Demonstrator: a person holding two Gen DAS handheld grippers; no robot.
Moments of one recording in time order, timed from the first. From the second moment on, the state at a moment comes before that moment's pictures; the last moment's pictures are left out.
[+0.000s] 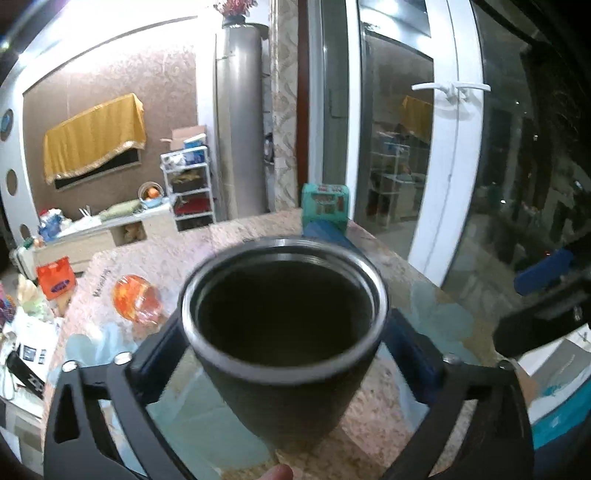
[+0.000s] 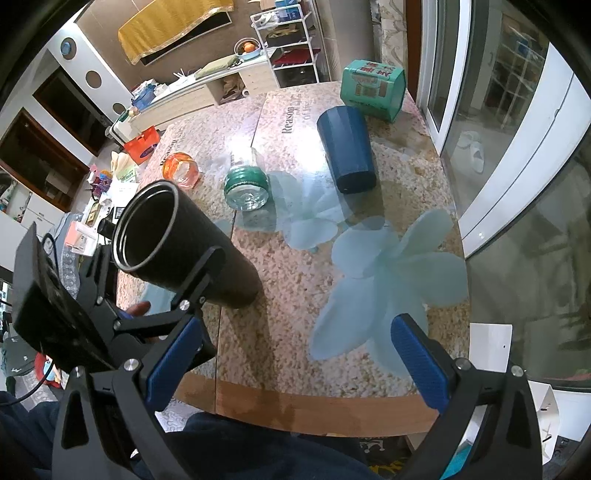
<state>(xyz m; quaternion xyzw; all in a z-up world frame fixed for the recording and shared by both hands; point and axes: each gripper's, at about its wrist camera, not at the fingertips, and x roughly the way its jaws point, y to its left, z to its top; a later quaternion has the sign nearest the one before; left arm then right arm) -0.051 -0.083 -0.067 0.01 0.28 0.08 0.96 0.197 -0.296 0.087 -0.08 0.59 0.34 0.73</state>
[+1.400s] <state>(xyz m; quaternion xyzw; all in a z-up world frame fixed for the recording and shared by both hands) -0.100 -0.048 0.029 -0.07 0.43 0.05 0.90 0.167 -0.266 0.138 -0.10 0.52 0.38 0.76</state>
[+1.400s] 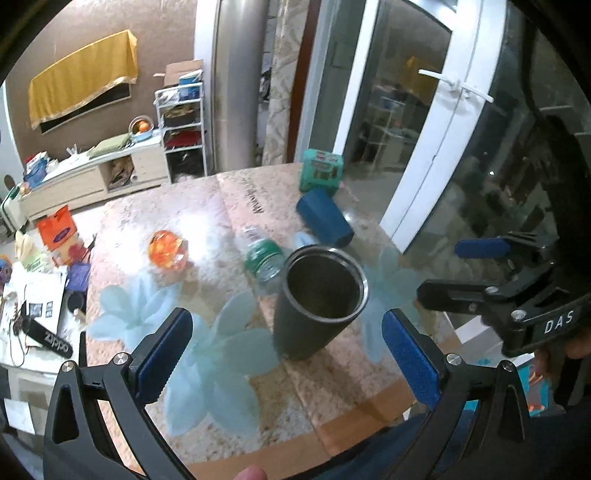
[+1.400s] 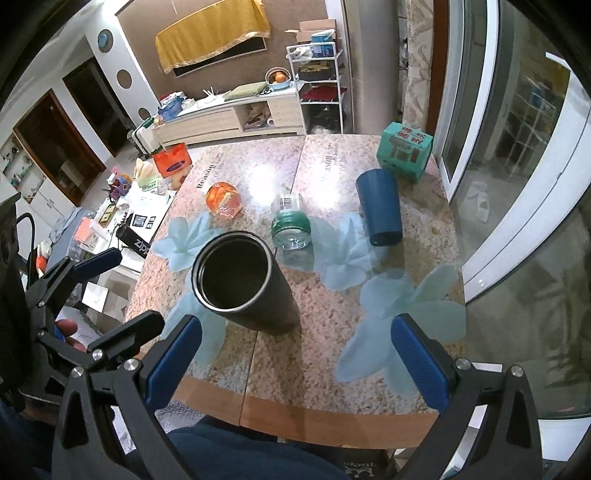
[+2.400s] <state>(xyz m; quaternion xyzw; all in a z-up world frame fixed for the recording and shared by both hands) -0.104 -0.025 0.020 -0.14 0.47 0.07 0.87 0.157 -0.257 0.129 -0.11 0.53 0.40 0.74</state>
